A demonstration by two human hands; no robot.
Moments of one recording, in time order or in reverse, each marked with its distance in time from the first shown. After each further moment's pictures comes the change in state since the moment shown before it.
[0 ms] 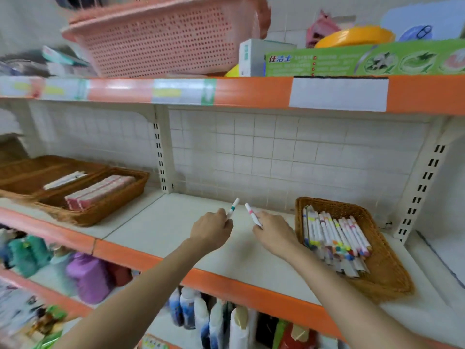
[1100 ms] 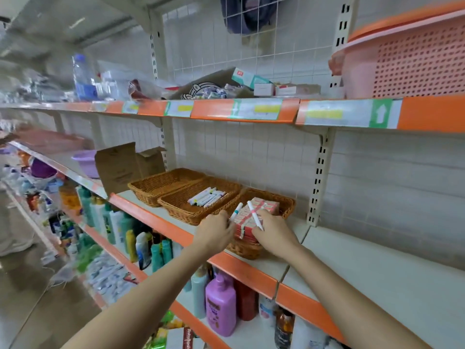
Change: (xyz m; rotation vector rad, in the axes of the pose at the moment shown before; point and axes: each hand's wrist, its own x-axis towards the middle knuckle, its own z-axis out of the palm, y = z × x) left_hand 0.006 -0.404 -0.149 -0.037 0.218 -0.216; right_hand 0.143 -0.379 0.184 0.145 -0.060 -0.269
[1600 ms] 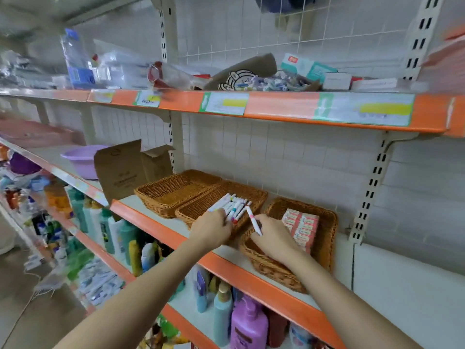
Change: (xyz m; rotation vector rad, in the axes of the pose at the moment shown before) left_hand 0.098 -0.123 -0.018 0.023 -0.052 0.005; right_hand 0.107 -0.063 0.082 -0.061 -0.023 0.028
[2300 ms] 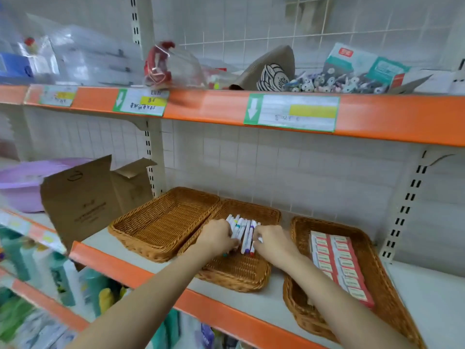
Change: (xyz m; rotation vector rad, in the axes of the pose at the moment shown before) left_hand 0.141 -0.071 0.014 0.007 -0.244 0.180; right_hand 0.121 -0.027 0.051 -0.200 0.020 0.165
